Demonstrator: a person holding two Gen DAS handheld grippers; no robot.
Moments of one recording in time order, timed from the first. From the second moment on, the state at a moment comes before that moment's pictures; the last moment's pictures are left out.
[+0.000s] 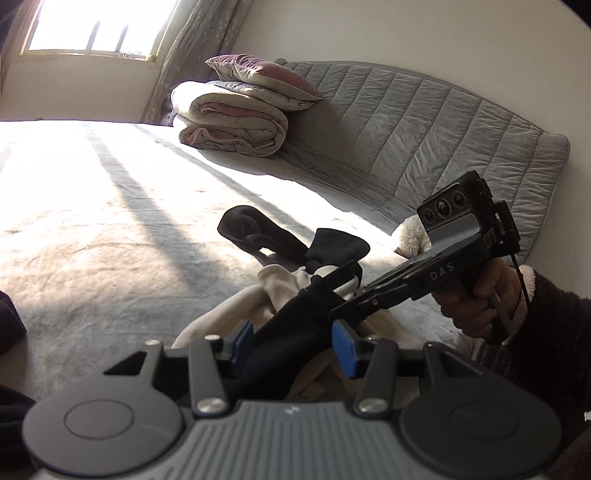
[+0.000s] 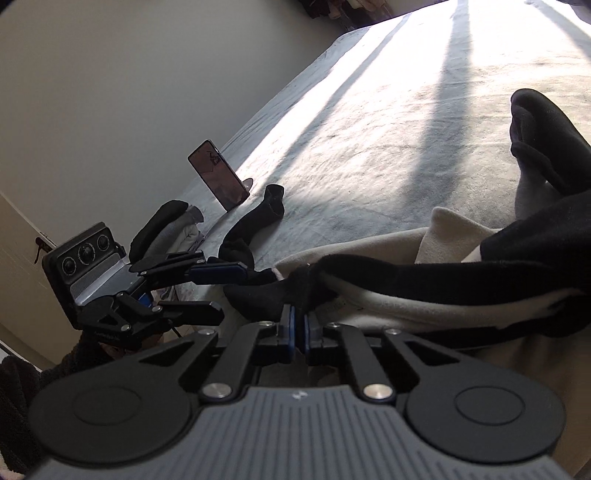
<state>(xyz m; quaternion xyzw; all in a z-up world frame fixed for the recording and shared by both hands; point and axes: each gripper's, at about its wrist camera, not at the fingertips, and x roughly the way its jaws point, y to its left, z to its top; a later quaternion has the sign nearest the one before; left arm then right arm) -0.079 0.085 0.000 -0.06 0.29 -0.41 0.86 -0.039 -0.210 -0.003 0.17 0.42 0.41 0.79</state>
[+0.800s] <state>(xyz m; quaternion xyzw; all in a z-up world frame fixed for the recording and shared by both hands) -0.075 0.043 -0.015 -0.04 0.29 -0.44 0.85 -0.060 -0.228 -0.004 0.15 0.41 0.40 0.81</state>
